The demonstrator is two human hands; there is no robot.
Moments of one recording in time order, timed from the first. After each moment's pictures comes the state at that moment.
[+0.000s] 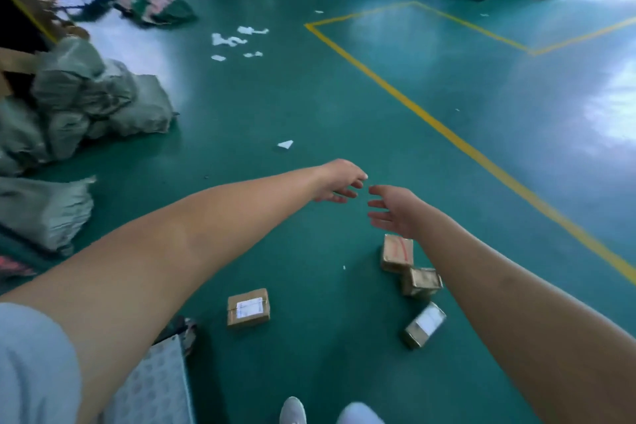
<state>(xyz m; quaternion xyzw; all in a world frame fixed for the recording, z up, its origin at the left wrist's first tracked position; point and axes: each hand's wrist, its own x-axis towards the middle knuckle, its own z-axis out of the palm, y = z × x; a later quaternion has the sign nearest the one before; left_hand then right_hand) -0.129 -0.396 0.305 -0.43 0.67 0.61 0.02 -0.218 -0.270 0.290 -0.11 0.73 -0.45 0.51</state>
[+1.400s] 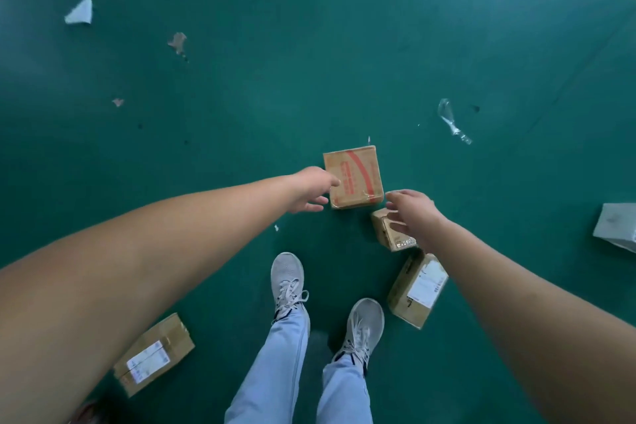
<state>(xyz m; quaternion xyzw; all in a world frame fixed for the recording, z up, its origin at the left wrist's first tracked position) -0.591 -0.522 -0.336 -0.50 0.57 0.55 0.35 -0.666 -0.325 -0.340 0.17 0.75 -0.36 0.52</state>
